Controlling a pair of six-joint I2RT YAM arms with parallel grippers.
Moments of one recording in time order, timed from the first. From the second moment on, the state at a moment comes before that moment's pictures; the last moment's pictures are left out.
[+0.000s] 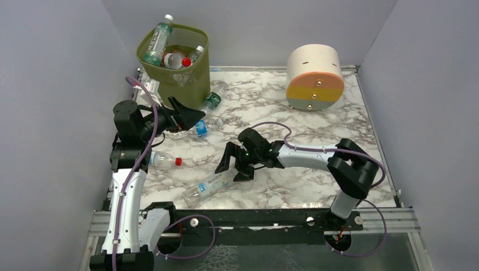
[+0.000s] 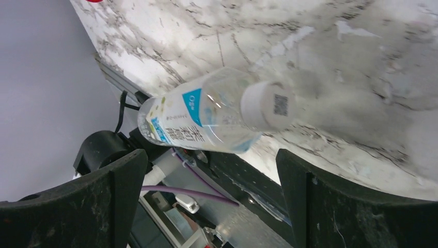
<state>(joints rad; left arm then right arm) 0.05 0.85 0.98 -0.34 0.77 -0.60 0.96 1.70 0.97 -0.10 -0.35 1.22</state>
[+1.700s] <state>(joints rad) 0.05 0.82 0.95 -0.37 0.83 -0.56 1.00 2.01 1.24 -0.11 -0.33 1.27</state>
